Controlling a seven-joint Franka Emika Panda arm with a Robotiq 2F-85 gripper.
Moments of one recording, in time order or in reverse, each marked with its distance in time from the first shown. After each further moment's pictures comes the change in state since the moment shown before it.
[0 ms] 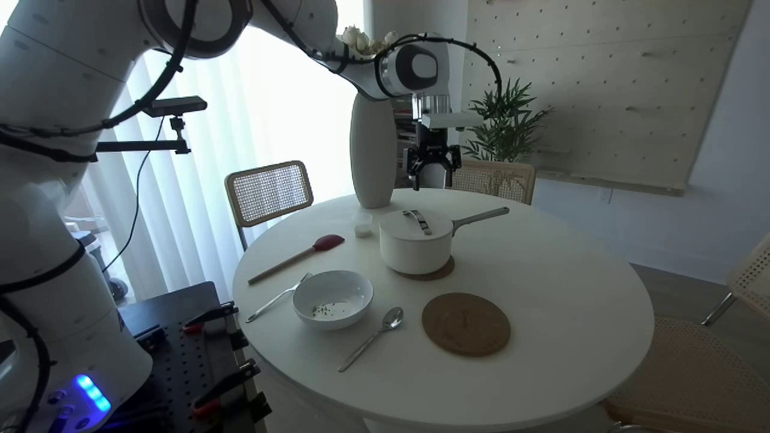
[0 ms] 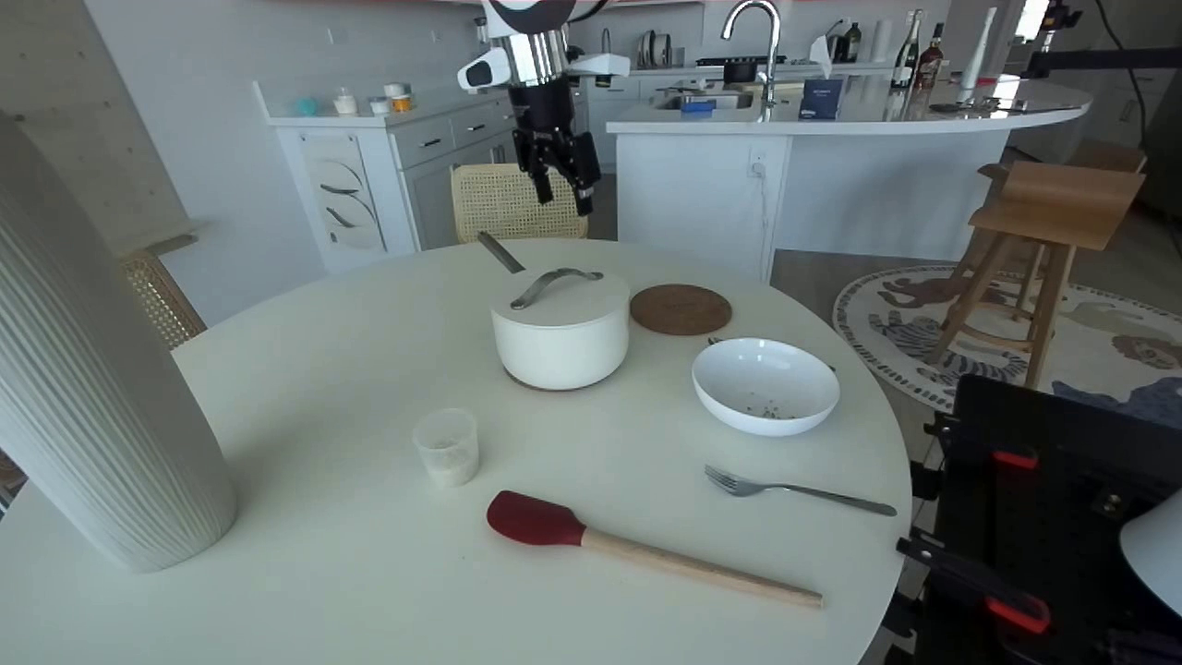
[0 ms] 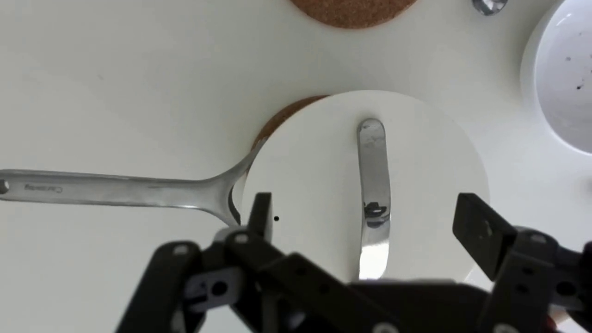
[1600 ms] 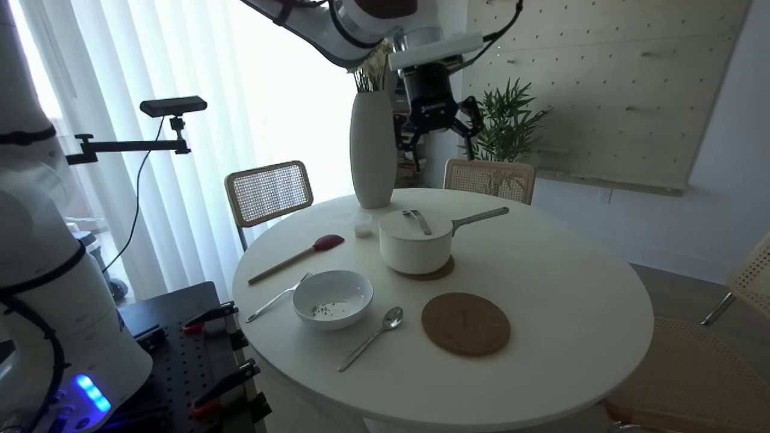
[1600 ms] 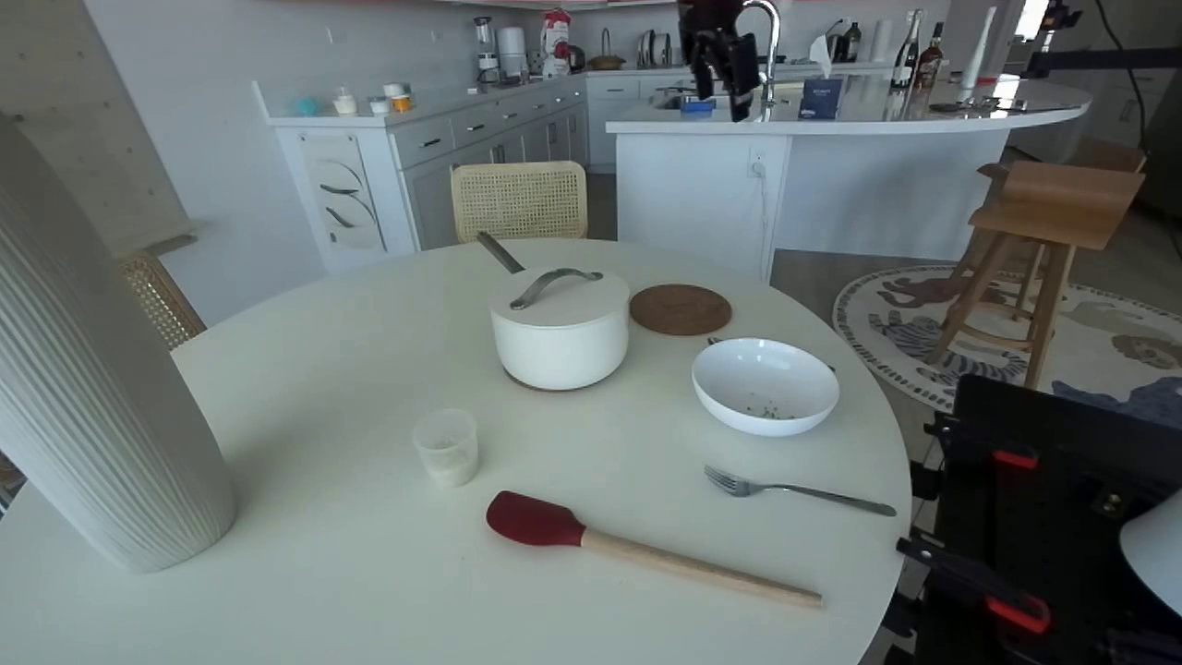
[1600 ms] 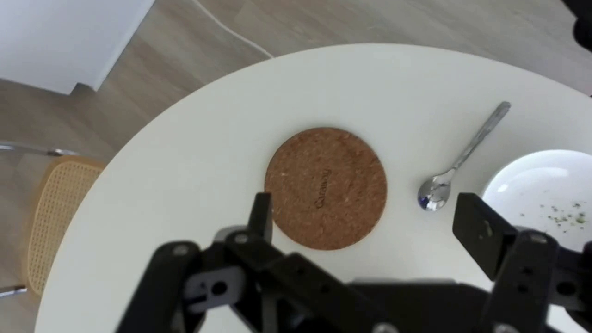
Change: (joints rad) arm 0.024 -0.514 -0.247 -0.522 -0.228 0.080 0.279
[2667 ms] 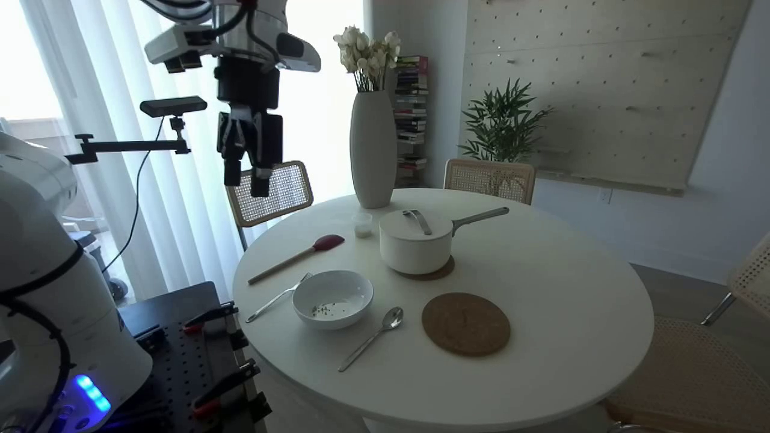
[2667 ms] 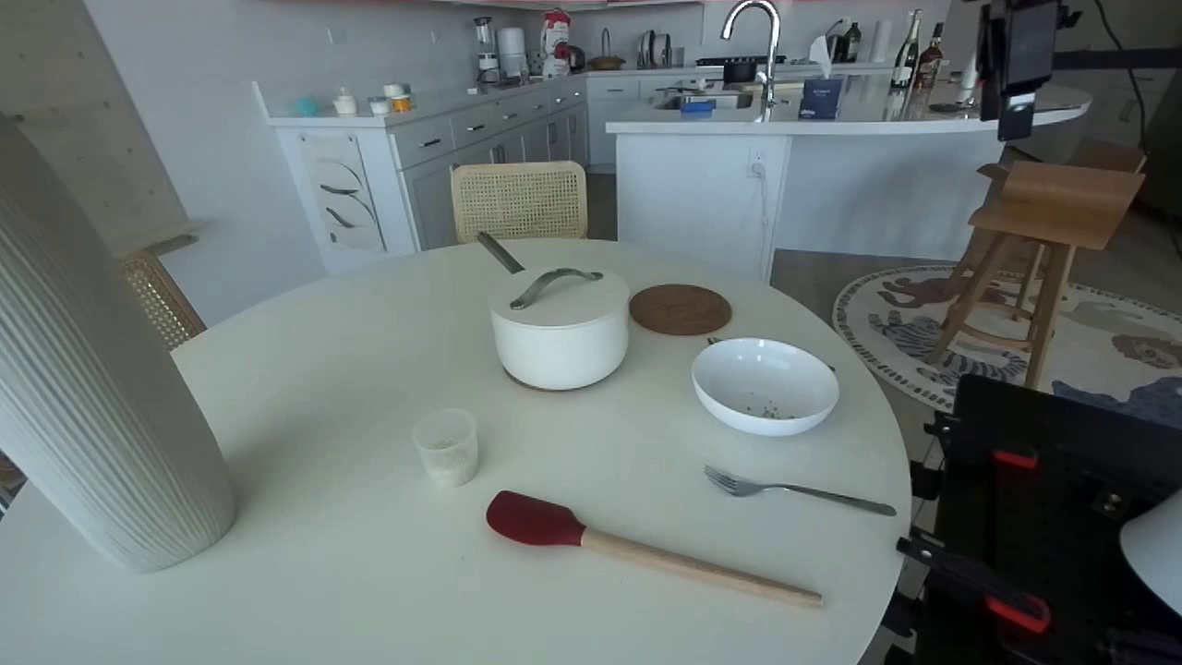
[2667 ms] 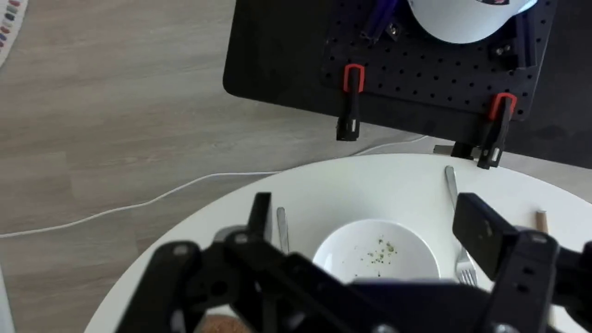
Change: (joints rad) arm -0.061 -0.819 -0.022 -0.689 0.176 -0.337 0.598
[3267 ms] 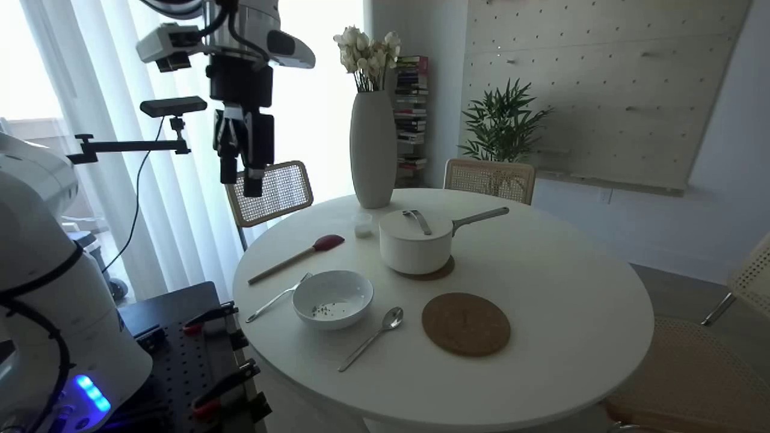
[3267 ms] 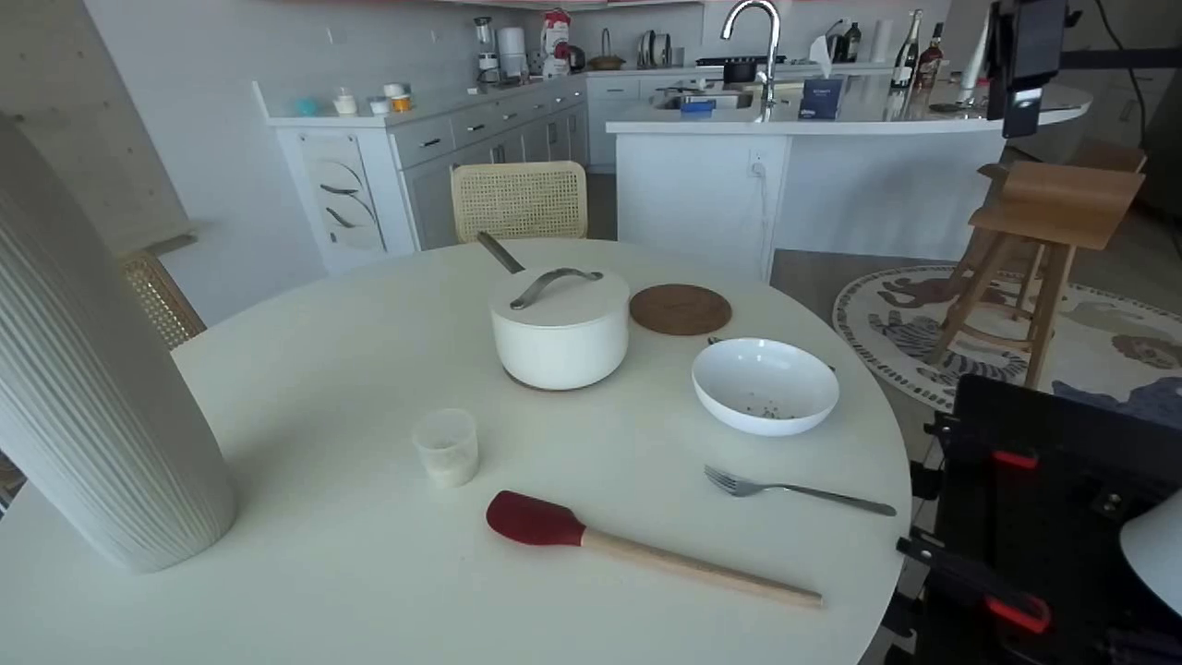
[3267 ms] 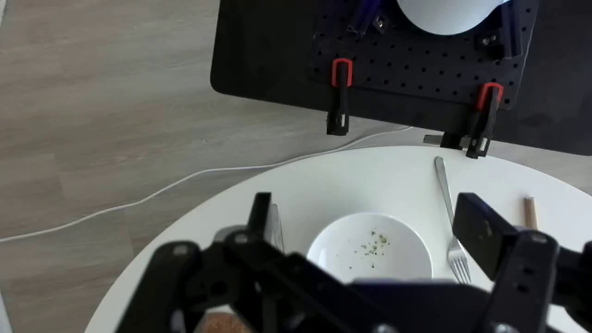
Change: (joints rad) arm -0.019 -0.033 -0.001 -0.014 0.032 0.000 0.009
